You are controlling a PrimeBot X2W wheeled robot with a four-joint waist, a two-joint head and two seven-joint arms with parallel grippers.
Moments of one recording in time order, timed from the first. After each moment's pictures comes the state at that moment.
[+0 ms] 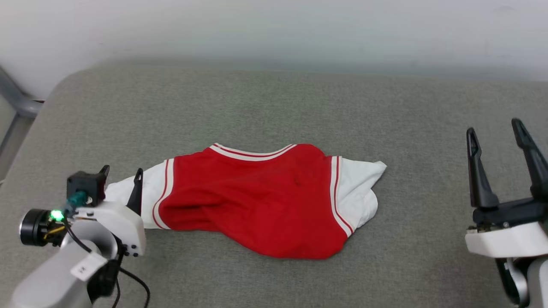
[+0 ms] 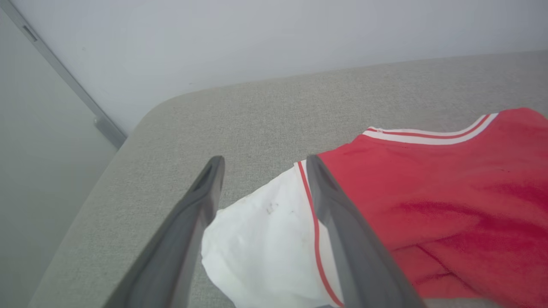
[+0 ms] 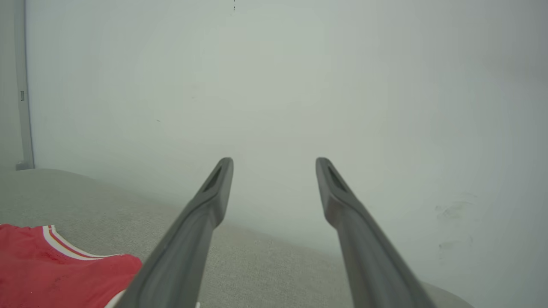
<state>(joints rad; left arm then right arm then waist) -0.56 0.70 -0.90 0.44 -0.94 0.32 -0.26 -0.14 -0.17 -0.06 -0.10 0.00 0.13 -0.26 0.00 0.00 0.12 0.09</state>
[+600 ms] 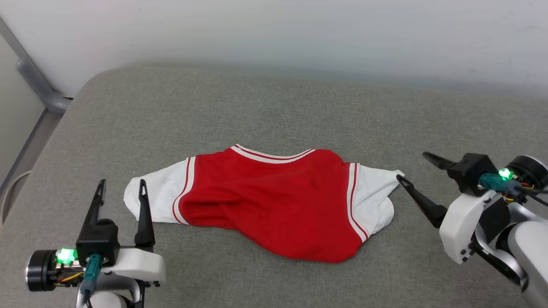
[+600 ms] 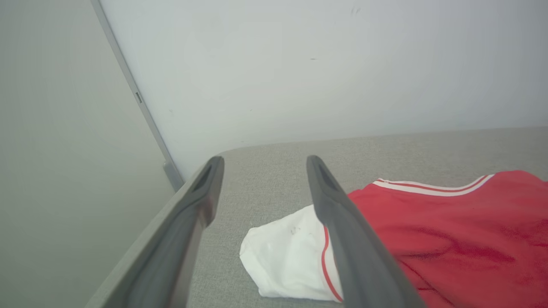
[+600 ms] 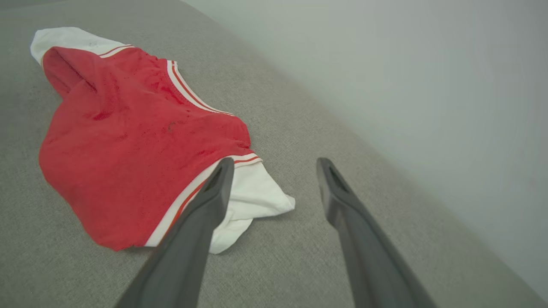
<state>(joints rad) -0.14 0.49 -0.39 0.07 -0.39 0.43 -0.26 -0.41 -0.58 0.51 0.11 0.37 0.13 0.10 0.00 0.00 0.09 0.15</state>
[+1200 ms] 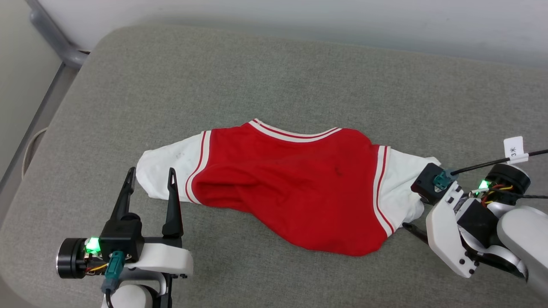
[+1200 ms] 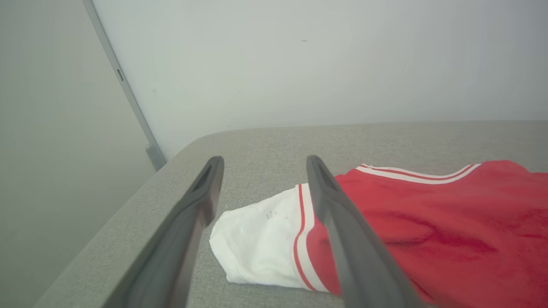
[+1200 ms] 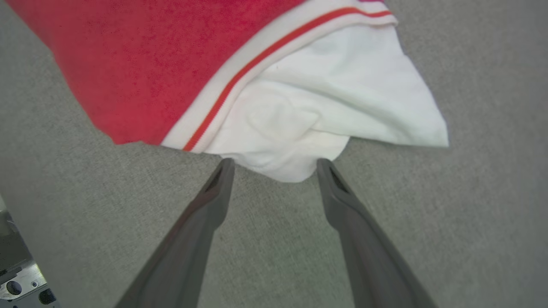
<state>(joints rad) -0.10 0.24 -0.21 0.04 -0.17 0.24 -0.26 -0.68 -0.77 1.00 0.12 0.69 0.13 0.55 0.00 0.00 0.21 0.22</state>
